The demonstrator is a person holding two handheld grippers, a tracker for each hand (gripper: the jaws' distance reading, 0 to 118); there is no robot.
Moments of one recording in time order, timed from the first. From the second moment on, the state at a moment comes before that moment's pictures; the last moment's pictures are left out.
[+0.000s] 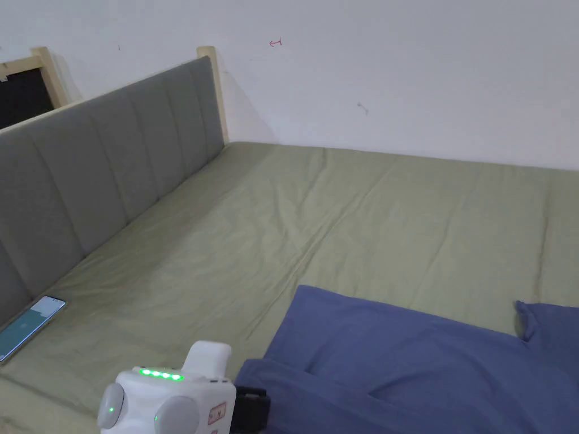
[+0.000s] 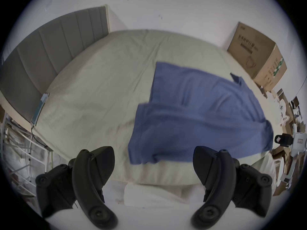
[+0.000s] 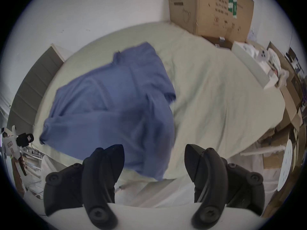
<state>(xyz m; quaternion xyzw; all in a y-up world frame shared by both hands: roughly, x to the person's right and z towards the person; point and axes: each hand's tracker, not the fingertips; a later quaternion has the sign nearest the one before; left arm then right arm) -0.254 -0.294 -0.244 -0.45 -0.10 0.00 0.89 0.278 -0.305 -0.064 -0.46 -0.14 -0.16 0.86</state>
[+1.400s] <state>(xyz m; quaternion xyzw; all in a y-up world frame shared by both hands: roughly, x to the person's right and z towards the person) -0.170 -0.318 -0.360 -0.46 -0.14 -0.01 0.88 0.367 -0.372 -0.364 -0.54 -0.16 -0.11 0.82</state>
